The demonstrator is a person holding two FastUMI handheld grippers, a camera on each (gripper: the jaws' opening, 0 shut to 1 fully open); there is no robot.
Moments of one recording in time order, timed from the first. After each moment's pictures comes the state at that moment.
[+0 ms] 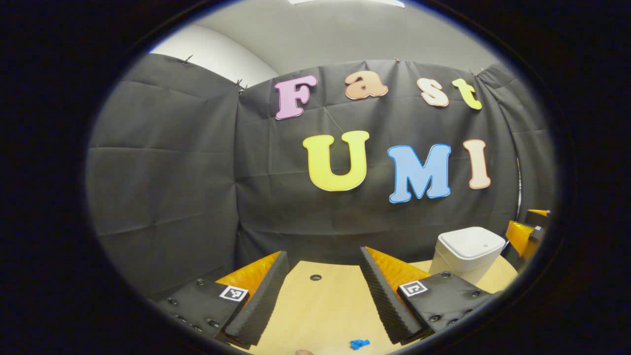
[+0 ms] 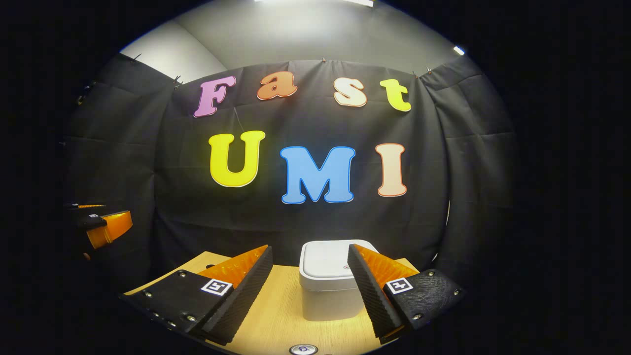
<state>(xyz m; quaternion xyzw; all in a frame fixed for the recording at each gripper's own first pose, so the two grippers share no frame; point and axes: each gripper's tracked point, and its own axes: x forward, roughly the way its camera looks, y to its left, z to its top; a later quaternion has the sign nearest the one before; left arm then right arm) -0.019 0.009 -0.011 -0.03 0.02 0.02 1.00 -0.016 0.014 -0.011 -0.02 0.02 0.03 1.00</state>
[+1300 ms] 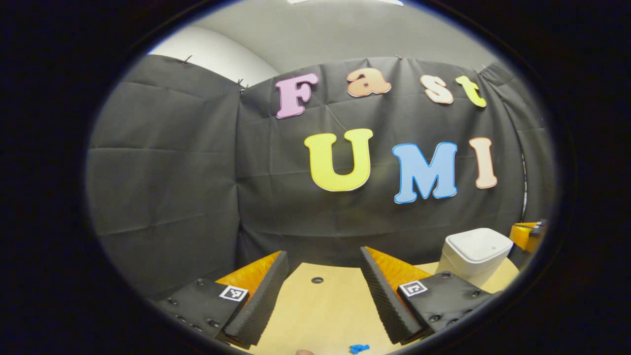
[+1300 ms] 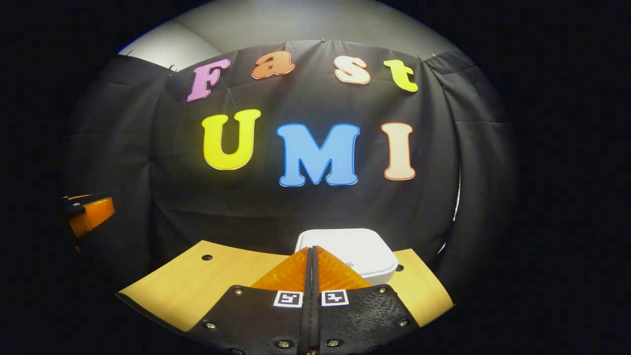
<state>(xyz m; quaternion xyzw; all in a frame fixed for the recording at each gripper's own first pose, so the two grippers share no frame) 0.007 0.005 -0.011 -0.02 0.02 0.03 1.00 0.050 -0.011 -0.052 -0.01 0.09 0.03 1.00</state>
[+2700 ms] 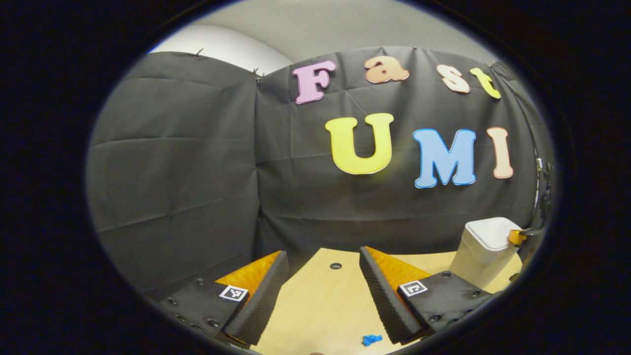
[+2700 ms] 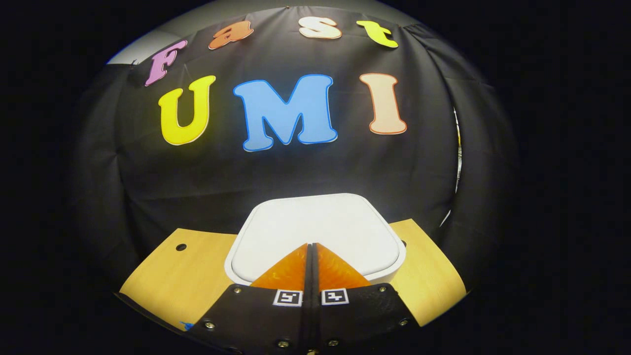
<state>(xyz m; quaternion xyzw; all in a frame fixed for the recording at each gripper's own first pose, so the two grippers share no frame) -0.010 0.036 -0.044 -0.03 0.06 0.08 0.99 0.129 -0.054 -0.134 0.02 0.17 0.00 0.98</state>
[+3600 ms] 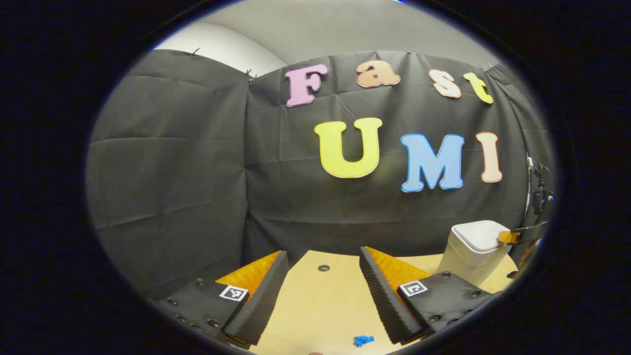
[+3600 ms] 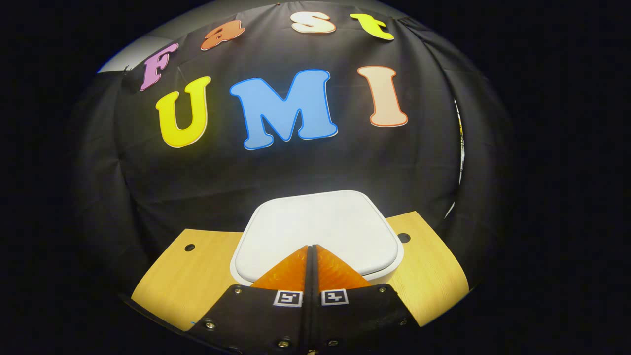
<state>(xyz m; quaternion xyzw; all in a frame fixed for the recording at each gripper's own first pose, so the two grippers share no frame) -0.017 0.019 -0.038 -0.03 0.05 0.04 1.00 0.123 -0.058 -0.124 0.05 0.20 0.01 0.98</state>
